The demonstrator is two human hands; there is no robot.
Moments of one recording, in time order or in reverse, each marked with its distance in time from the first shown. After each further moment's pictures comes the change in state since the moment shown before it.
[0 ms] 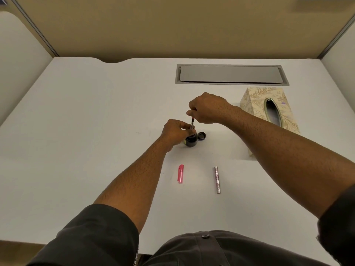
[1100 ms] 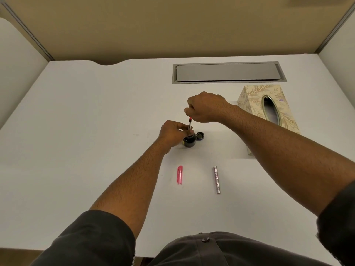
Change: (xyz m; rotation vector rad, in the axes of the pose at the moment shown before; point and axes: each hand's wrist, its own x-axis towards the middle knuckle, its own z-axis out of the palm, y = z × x) left_hand 0.003 -0.003 0.001 0.010 -0.010 -0.002; right_hand -0.002 0.004 -0.005 0.018 0.006 0.028
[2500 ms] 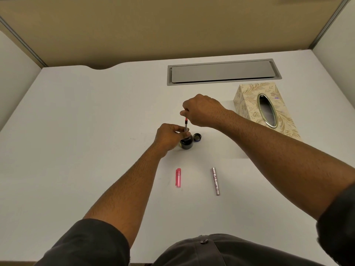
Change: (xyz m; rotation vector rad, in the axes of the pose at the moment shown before) left_hand -0.001 -0.001 -0.001 0.004 0.001 0.023; right_hand -0.005 -0.002 0.003 0.025 0.036 0.020
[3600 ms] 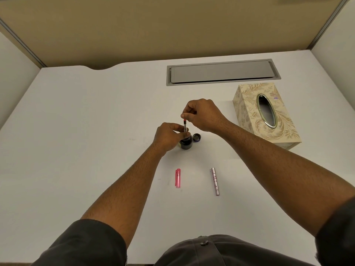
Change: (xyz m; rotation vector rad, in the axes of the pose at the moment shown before) left_hand 0.002 -0.001 -0.003 0.081 -0.001 0.087; right_hand -0.007 0.009 0.028 0.650 0.185 0.065
